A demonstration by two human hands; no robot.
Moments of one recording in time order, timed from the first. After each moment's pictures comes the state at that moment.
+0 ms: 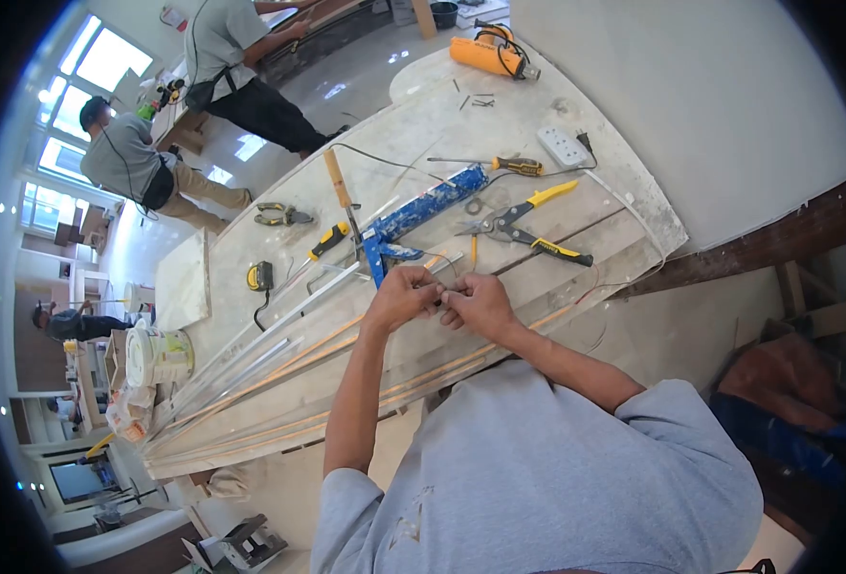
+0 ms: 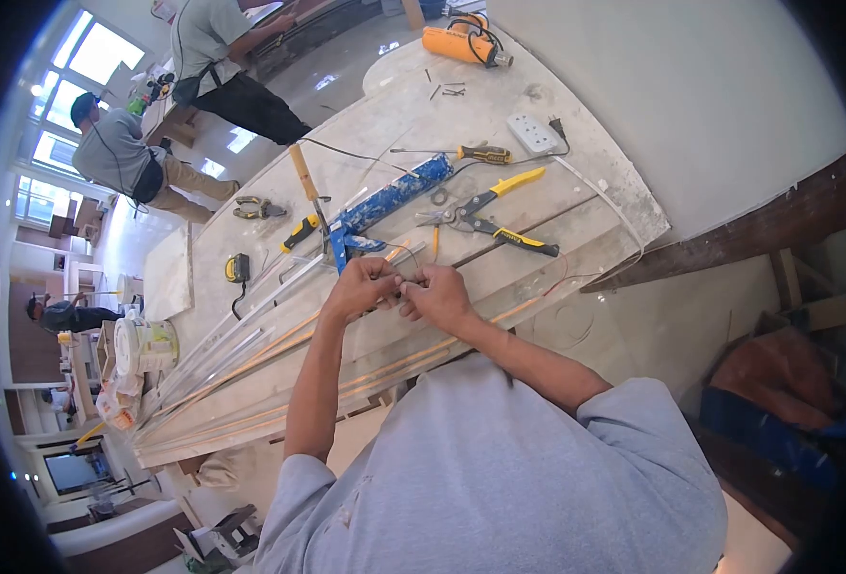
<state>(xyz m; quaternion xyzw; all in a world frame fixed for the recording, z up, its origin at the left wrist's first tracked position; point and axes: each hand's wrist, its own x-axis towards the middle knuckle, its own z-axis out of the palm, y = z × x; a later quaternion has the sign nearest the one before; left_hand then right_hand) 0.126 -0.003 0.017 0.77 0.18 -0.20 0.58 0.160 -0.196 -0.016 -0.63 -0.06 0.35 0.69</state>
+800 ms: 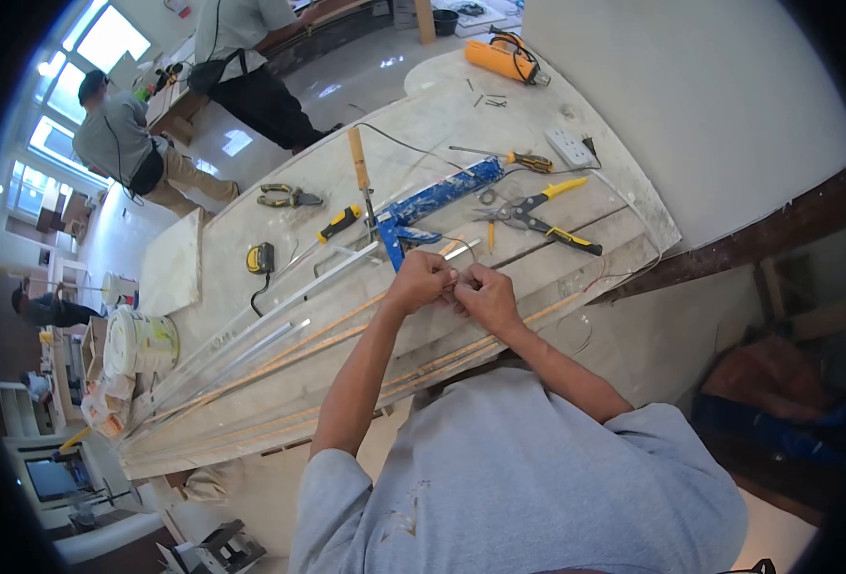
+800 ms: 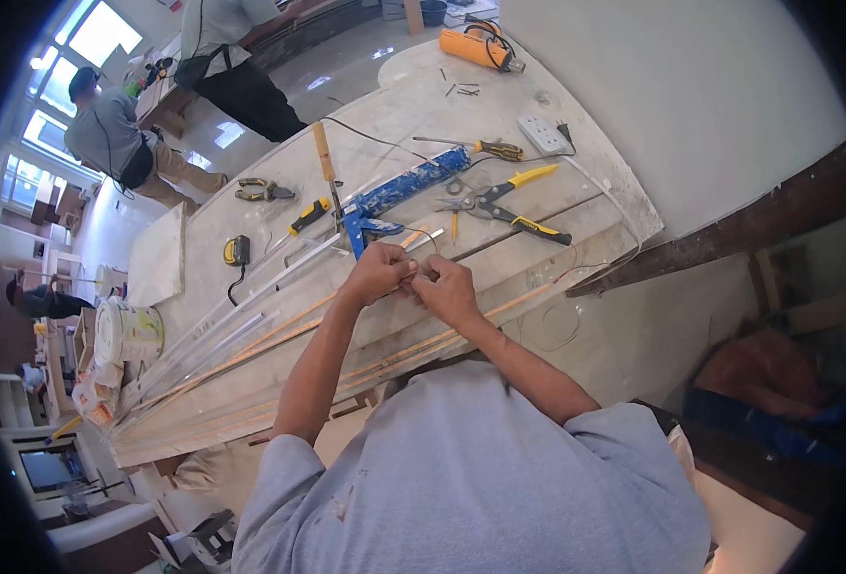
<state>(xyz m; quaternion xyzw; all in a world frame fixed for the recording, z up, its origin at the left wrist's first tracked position) 0.119 0.005 0.003 0.75 0.16 -0.18 0.62 0.129 -0.174 -0.019 -0.72 -0.08 0.21 0.66</state>
